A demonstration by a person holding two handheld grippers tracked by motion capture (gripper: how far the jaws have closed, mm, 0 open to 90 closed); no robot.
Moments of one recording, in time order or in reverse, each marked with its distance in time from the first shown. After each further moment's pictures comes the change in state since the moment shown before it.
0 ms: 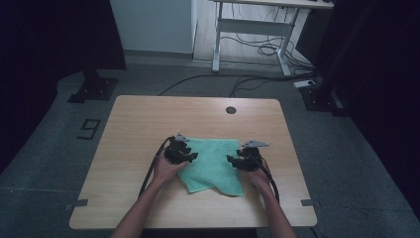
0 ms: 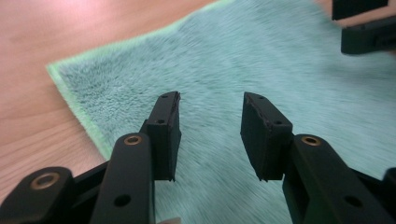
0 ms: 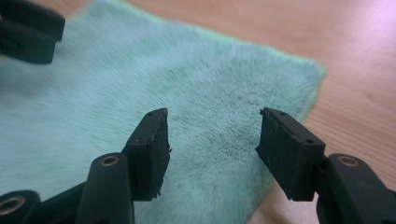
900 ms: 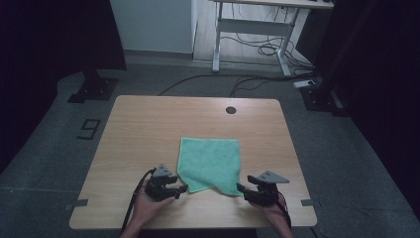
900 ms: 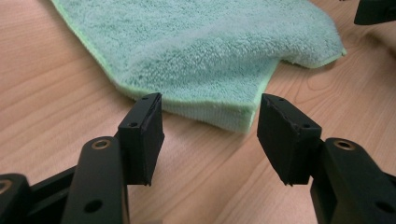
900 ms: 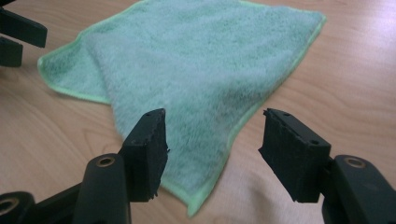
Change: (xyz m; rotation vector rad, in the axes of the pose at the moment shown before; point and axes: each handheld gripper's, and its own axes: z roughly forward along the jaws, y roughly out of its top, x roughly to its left) left arm -0.048 -0.093 -0.074 -0.026 -0.074 -0.059; right arm 0.044 -0.072 -0.089 -0.058 0.017 -0.023
